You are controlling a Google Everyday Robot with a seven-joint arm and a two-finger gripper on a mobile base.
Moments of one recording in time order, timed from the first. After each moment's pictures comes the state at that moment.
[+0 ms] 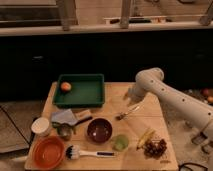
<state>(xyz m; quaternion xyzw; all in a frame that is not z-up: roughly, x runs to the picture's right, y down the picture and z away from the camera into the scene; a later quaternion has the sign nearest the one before) 0.154 0.100 0.856 -0.23 -0.18 -0.18 0.94</state>
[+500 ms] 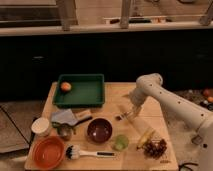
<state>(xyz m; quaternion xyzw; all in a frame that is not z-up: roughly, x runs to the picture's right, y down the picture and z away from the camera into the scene) 0.167 0.119 0.888 -0.26 -0.17 -0.14 0.94</state>
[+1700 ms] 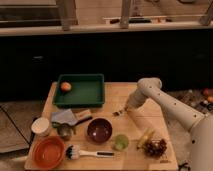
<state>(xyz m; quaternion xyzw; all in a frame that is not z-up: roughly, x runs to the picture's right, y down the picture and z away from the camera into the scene) 0.165 0.134 0.926 -0.27 -0.20 -0.10 0.94</state>
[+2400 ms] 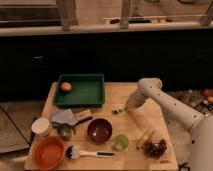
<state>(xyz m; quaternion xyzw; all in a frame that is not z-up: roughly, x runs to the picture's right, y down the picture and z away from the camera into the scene) 0.166 0.134 0.926 -0.27 -0.20 -0.09 0.94</state>
